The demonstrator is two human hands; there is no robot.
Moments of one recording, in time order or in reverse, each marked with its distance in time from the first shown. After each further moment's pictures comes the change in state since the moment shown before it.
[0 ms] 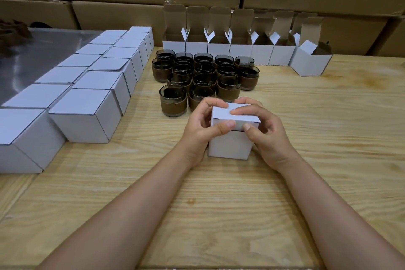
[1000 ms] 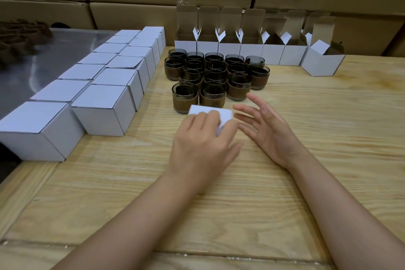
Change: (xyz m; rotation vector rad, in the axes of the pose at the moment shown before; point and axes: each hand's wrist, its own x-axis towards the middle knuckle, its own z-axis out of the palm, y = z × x) left_hand -0.052 0.028 0.009 1.811 0.302 0.812; right_hand 0.006 0.009 -0.001 0.402 -0.012 0.350
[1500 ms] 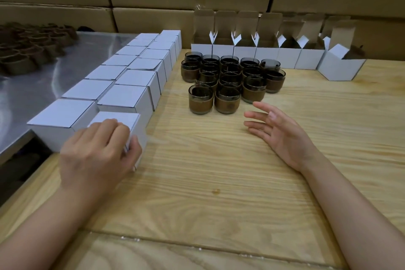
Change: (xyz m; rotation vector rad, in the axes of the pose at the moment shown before) left_hand -0.084 -0.126 -0.066 0.445 0.048 -0.056; right_hand 0.003 0.001 -0.002 0.017 -0.025 0.028
